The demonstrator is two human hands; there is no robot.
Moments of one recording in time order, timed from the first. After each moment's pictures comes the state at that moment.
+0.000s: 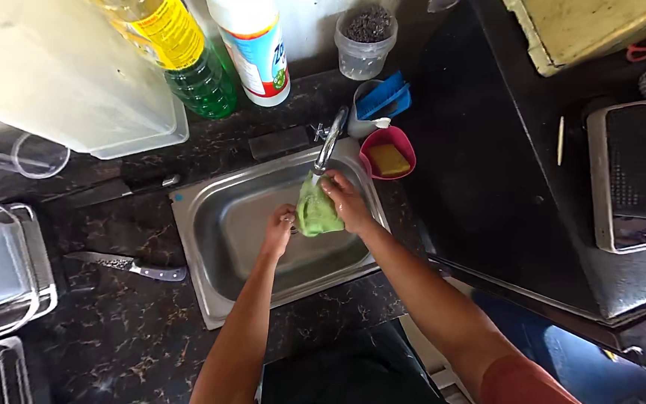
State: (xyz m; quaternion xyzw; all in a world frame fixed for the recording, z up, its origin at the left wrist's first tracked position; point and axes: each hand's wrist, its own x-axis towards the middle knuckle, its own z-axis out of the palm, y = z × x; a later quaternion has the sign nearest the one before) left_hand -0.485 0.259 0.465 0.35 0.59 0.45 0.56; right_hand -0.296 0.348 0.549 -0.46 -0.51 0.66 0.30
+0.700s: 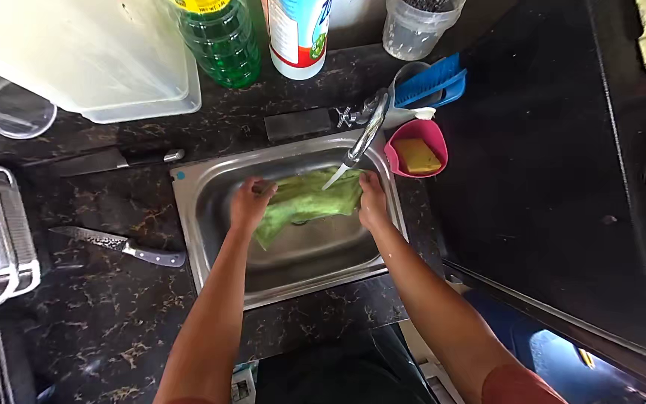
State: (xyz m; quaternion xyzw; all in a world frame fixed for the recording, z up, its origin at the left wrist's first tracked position) left_hand -0.581 0.282 0.471 0.42 0.80 0.21 0.38; right_hand -0.290 0.345 0.470 -0.66 -0.35 0.58 0.32
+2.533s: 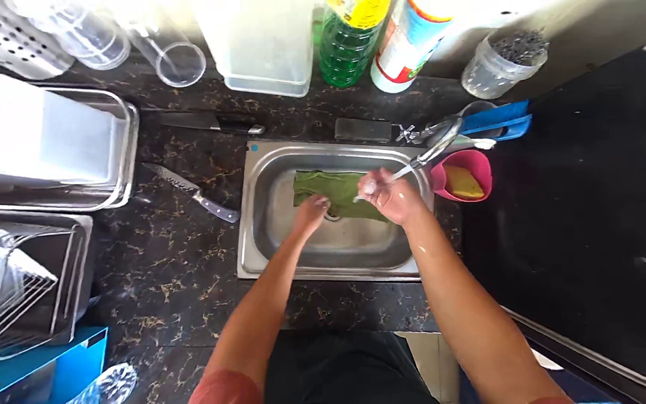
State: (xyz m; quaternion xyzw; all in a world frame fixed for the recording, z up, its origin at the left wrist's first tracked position) left_hand -0.531 0.227 0.465 0.36 0.75 0.27 0.49; right_hand -0.345 0.361 0.560 -0.52 -0.27 0.78 0.23
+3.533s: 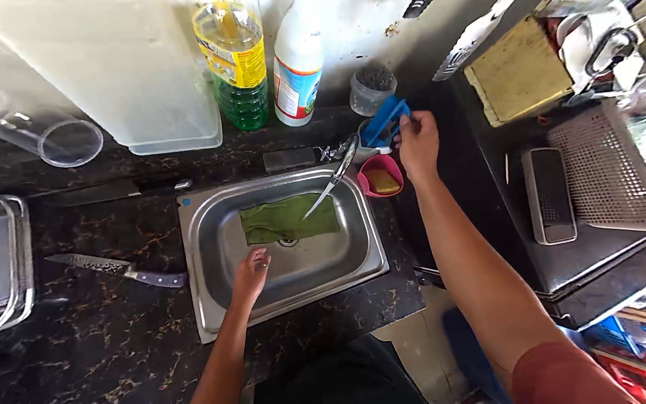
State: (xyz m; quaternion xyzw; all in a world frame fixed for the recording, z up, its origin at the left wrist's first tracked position) left_hand -0.554 0.160 0.481 0.38 0.75 0.24 0.48; right_hand -0.249 0.469 0.670 -0.65 -0.60 0.27 0.38
